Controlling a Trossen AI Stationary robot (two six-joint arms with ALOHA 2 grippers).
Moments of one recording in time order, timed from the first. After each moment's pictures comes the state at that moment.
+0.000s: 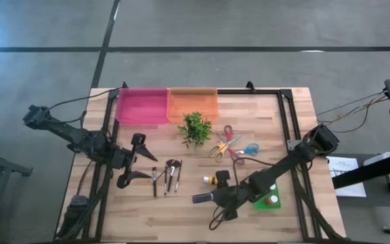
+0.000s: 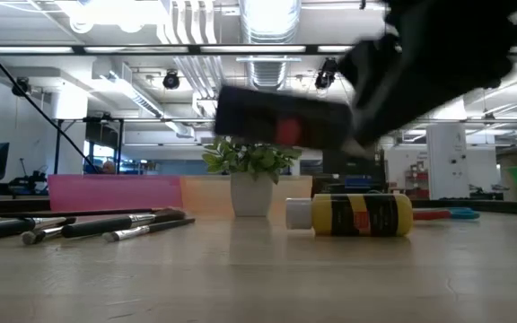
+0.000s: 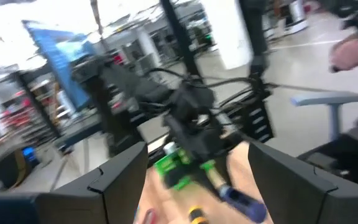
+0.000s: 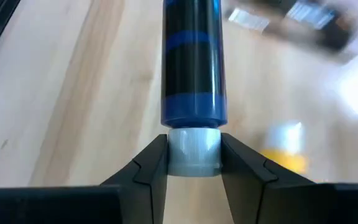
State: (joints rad) left arm -0.41 0.75 0.55 0.19 -0.02 0.41; right arm 0.55 1.80 1.11 -0.21 0.34 0.26
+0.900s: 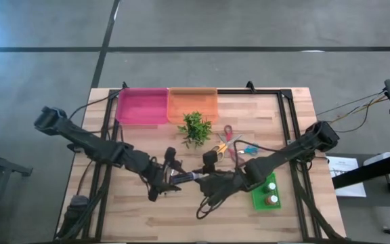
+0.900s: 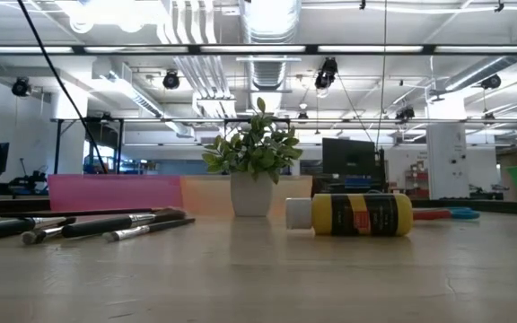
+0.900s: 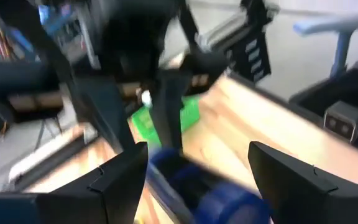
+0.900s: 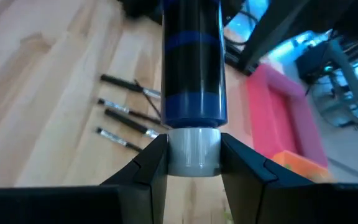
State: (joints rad) left arm -0.41 1.29 0.85 0.09 -0.10 0.41; right arm 0.46 1.77 1.44 -0.35 0.58 -0.17
